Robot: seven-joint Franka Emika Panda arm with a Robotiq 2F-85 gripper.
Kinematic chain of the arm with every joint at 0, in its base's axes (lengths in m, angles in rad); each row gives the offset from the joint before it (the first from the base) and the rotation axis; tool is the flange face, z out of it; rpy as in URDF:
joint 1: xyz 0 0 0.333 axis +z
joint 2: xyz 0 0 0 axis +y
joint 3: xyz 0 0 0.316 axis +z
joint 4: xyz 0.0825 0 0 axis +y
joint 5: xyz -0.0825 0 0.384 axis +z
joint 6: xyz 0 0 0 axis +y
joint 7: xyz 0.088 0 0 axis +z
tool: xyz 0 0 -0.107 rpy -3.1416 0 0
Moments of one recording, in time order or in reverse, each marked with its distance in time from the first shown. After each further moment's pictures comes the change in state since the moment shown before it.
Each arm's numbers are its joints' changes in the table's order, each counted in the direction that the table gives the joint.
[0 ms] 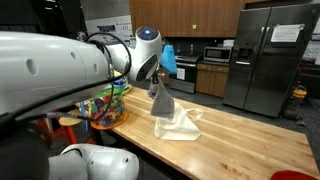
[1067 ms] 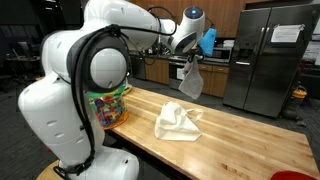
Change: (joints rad) arm -0.044 0.698 -0.172 -0.725 0.276 -0.009 -0.071
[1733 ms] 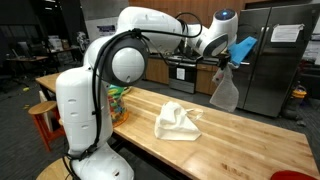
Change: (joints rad) arm -0.389 0.243 0.121 -0.217 -0.032 0.045 -0.329
